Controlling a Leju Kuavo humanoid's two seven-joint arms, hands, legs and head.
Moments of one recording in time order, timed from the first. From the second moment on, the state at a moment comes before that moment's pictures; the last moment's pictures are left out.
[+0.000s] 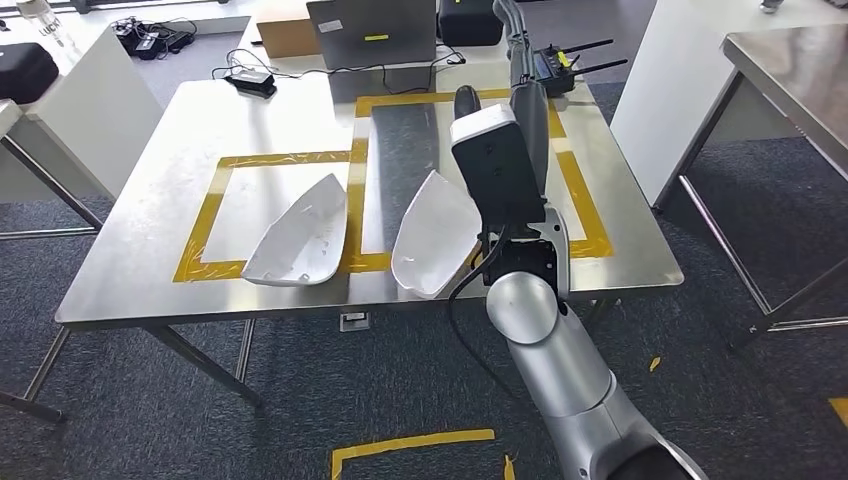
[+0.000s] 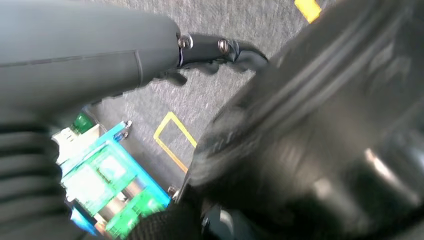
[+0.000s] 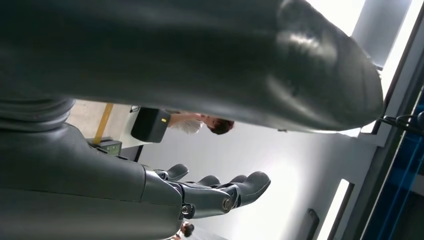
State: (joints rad) left arm -0.09 -0.05 0.77 -0.21 -1.12 -0.68 0.02; right arm -0.56 0.19 0.40 -1.49 0.57 -0.40 -0.17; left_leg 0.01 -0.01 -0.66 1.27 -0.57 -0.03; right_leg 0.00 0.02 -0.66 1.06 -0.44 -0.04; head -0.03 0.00
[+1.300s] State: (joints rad) left arm -0.07 -0.06 0.76 -0.22 -1.15 -0.71 0.05; right arm -0.53 0.15 0.41 -1.55 0.55 -0.45 -0.21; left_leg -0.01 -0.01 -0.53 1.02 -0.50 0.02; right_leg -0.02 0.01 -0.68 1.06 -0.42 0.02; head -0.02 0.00
